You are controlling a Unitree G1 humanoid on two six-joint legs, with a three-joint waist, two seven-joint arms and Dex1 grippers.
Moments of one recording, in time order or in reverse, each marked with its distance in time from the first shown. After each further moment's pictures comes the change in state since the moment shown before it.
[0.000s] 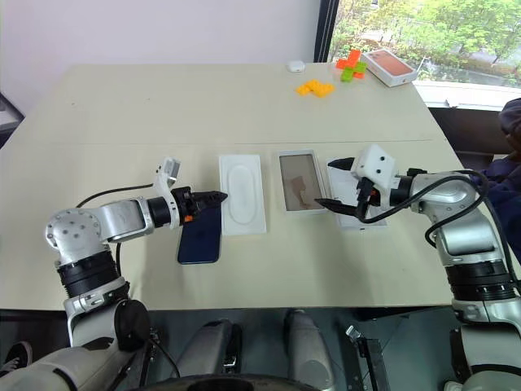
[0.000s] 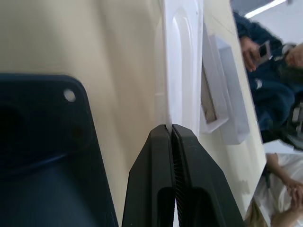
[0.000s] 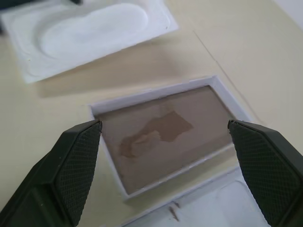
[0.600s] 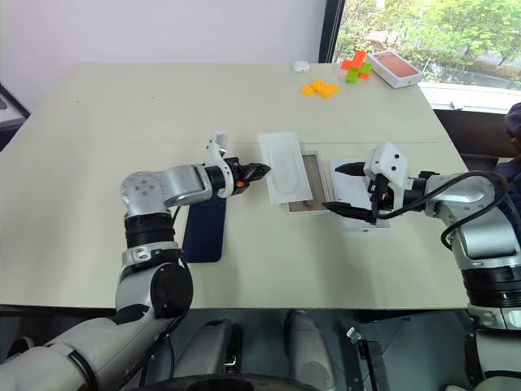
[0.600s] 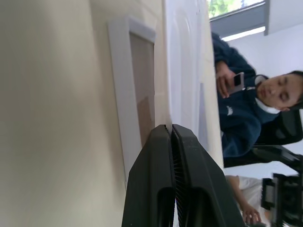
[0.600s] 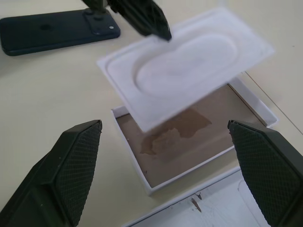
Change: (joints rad) left arm -0.278 -0.211 -0.084 0.434 0.183 -0.285 0.102; right arm 0.034 -0.035 -0.018 -0.023 0.024 0.078 -0.020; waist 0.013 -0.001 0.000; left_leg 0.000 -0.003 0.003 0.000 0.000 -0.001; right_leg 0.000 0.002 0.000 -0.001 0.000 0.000
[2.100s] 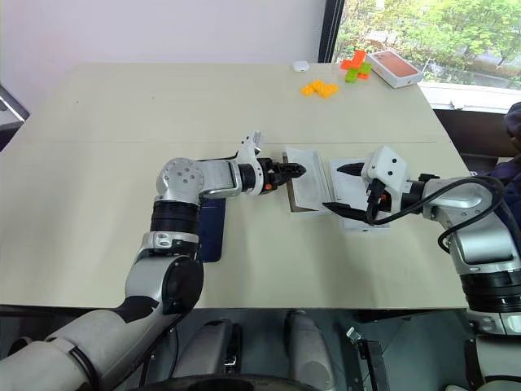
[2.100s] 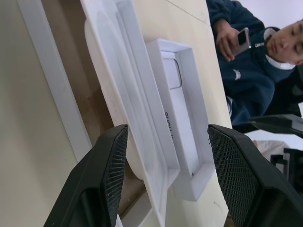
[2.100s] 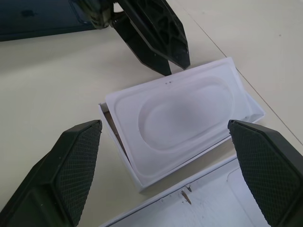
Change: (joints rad) left arm -0.079 -0.040 -0.155 0.059 0.147 -0.026 -0.152; right arm 0.022 0.006 0.004 -0.008 -0.040 -0.045 -0.047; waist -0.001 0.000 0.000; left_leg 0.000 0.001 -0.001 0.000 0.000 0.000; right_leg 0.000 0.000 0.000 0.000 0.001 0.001
